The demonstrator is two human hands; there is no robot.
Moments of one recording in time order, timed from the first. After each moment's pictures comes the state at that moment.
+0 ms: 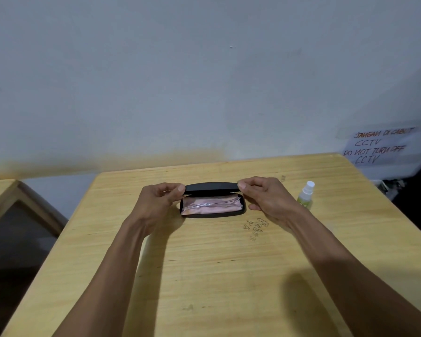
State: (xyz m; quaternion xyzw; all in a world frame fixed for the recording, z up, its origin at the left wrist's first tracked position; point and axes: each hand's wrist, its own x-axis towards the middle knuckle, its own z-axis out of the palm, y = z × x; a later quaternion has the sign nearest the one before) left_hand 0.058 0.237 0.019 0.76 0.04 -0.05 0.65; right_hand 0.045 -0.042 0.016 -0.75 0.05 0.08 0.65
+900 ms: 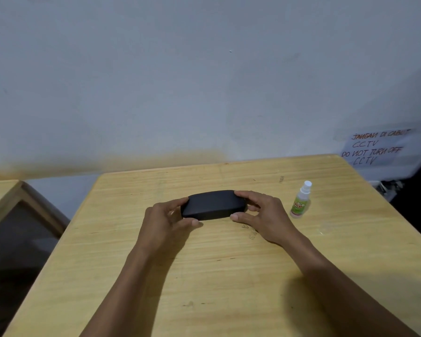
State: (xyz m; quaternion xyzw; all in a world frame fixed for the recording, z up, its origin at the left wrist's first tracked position) left_hand 0.003 0.220 0.009 0.88 -0.06 0.05 0.47; right_hand 0.014 -0.041 -0.018 -0.87 -0.05 -0.02 0.50
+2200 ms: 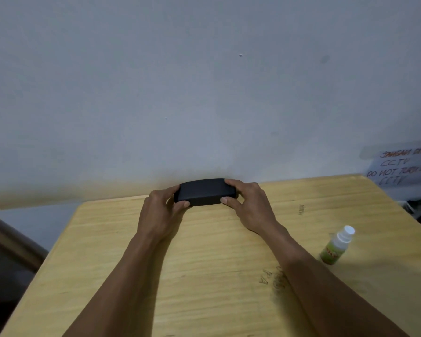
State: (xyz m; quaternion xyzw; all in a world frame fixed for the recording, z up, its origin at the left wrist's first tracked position) left_hand 0.152 0.227 0.003 0.92 -0.07 0.12 0.37; right_hand 0.157 -0.005 -0.027 -0.91 -0.02 -0.10 0.40
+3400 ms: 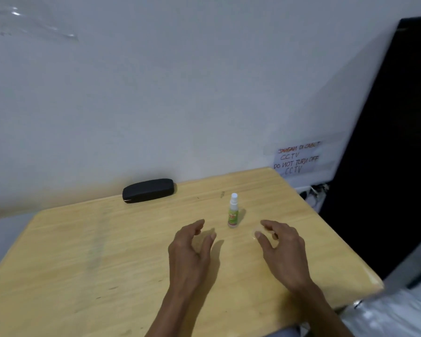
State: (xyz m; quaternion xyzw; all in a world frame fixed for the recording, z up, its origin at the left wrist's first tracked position) left_hand -0.055 0.057 0.001 0.84 -0.08 0.13 0.51; right_hand -0.093 -0.148 -0.023 -0.88 0.15 -0.27 0.35
